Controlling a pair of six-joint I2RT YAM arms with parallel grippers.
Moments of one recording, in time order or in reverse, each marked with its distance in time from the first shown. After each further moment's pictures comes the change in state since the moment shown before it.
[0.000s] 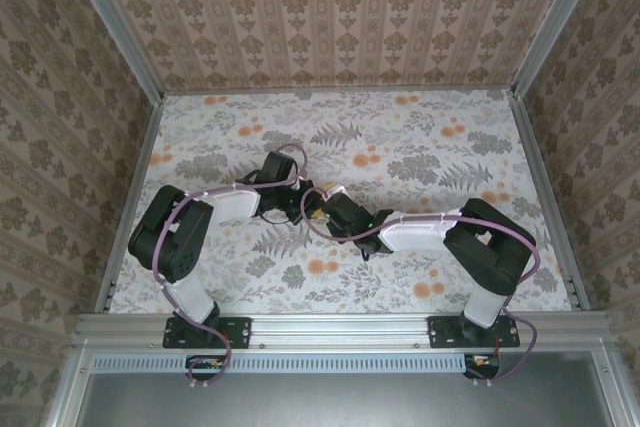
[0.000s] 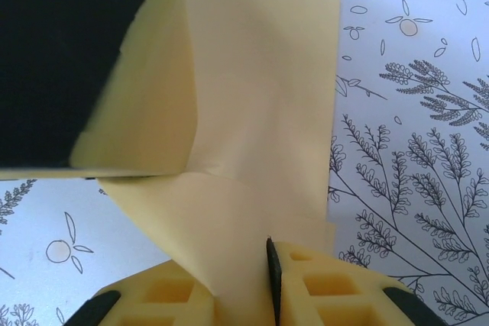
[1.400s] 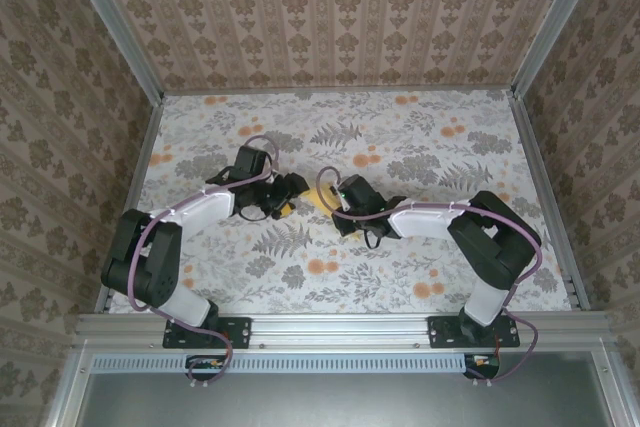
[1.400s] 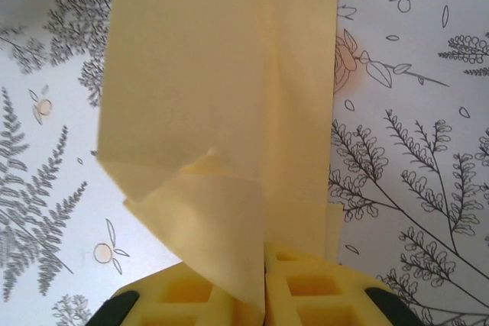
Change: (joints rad) left arm 0.126 -0.197 -0.043 -0.172 -0.111 0.074; right arm -0.158 0.000 0.005 0.026 -0.392 0.057
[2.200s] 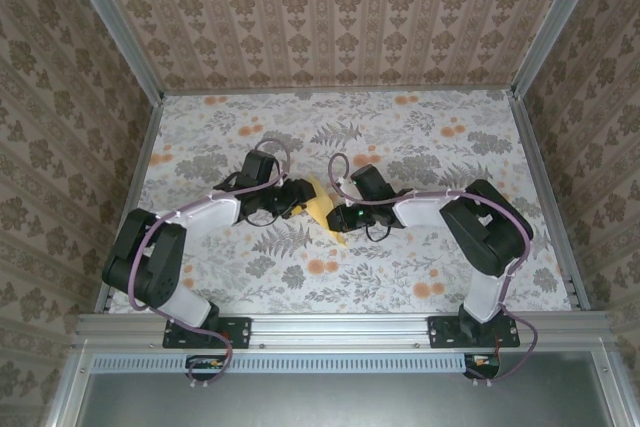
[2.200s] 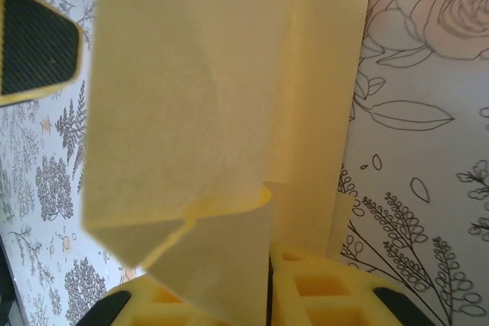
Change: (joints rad) left arm -0.060 0.006 -0.043 0.146 0.017 0.056; right arm -0.113 0.088 0.009 0.079 -0.473 0.084
